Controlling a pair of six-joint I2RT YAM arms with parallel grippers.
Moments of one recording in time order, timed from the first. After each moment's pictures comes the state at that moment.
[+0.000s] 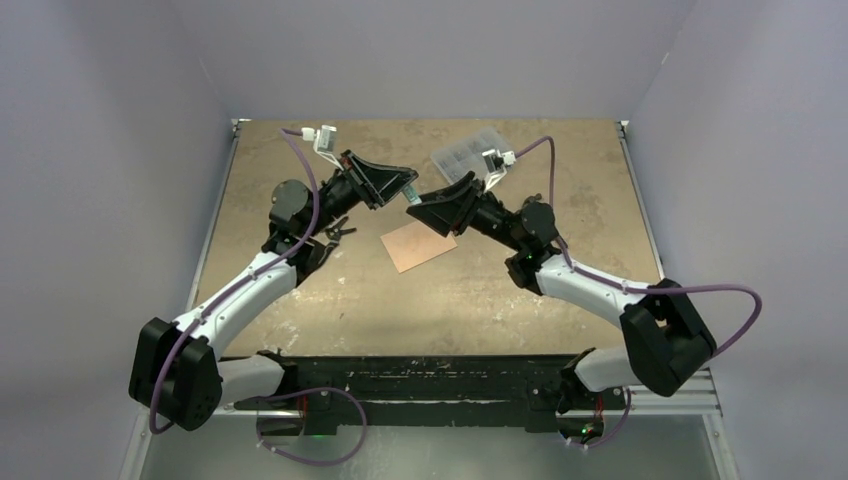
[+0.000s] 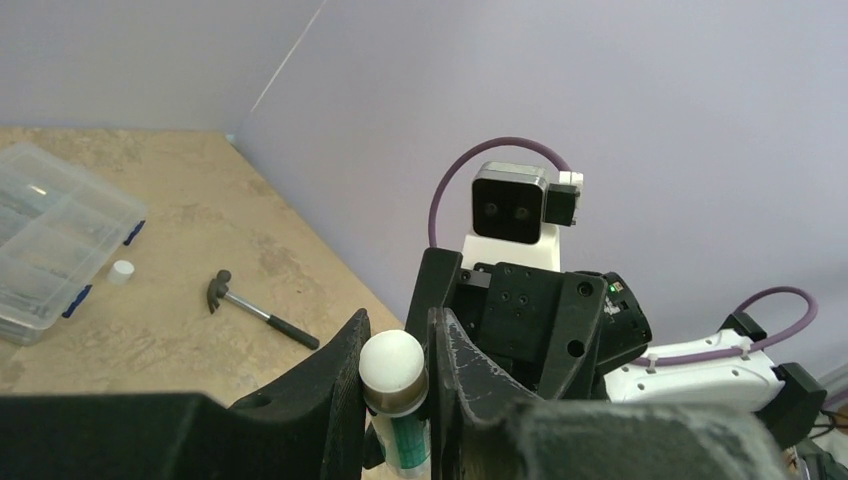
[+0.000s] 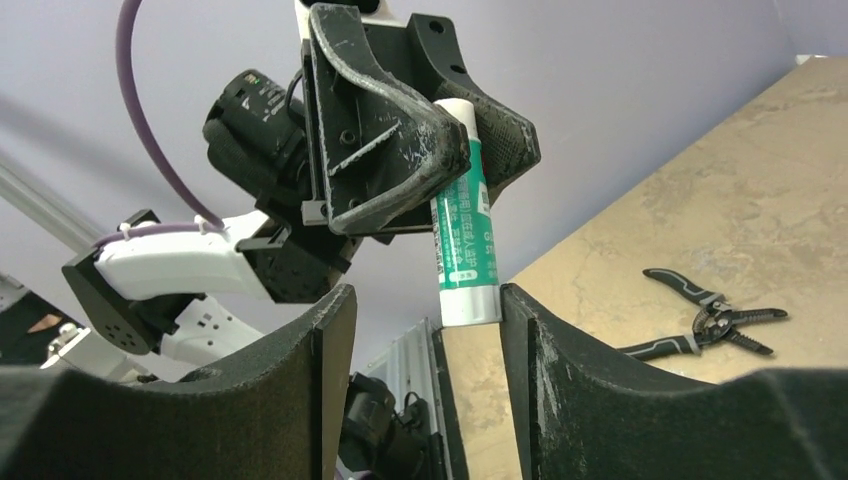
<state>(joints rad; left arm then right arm) -0.44 1.21 0.81 0.72 0.46 -0.89 0.63 1.40 0.75 1.07 -0.51 0.95</state>
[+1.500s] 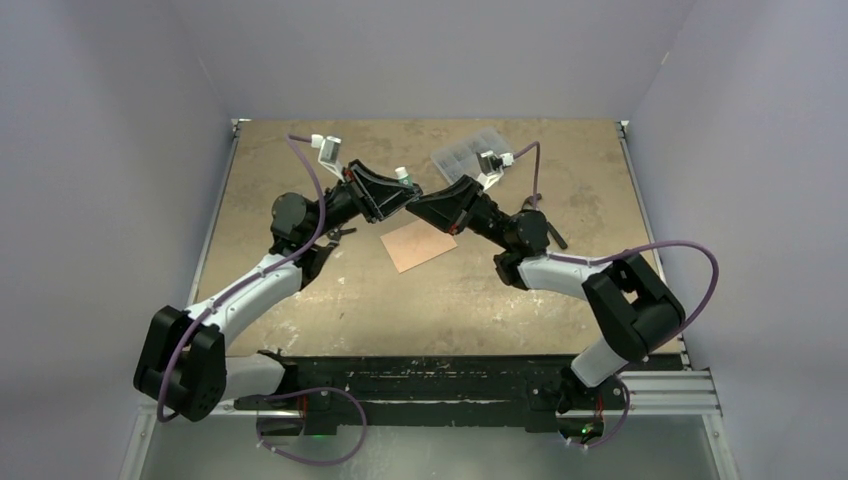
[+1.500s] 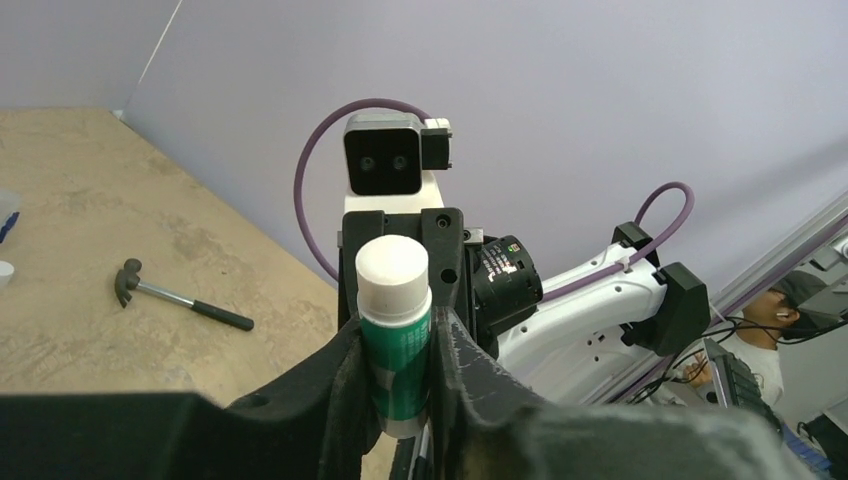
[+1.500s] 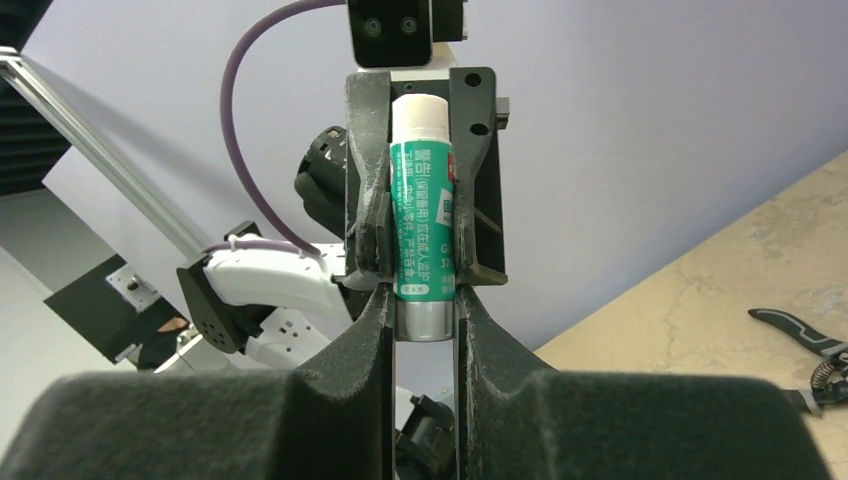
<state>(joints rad) -0.43 1.26 0.74 0.96 0.65 -1.00 0.62 1.58 0.74 1.46 -0.55 1.19</state>
